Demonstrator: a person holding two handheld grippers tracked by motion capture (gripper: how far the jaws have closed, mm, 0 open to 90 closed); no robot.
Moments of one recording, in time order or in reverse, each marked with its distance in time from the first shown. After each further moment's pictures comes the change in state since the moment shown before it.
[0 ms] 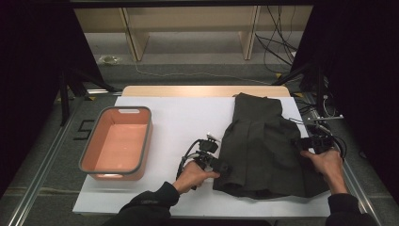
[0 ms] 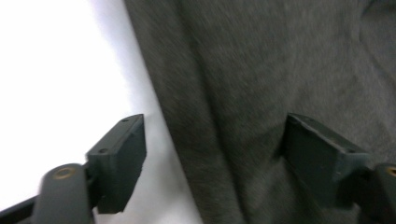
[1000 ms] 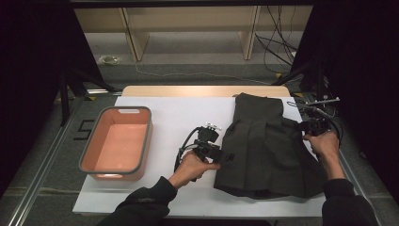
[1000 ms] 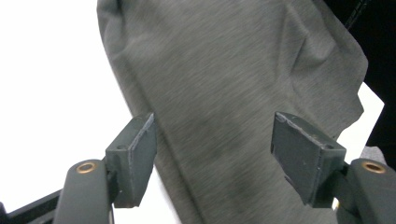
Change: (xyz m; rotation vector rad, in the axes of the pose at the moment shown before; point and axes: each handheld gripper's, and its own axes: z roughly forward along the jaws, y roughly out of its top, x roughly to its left) left arm -0.022 0.020 -0.049 -0.173 -0.003 0.073; right arm -0.007 0.050 0.014 -0.013 -0.017 -0.002
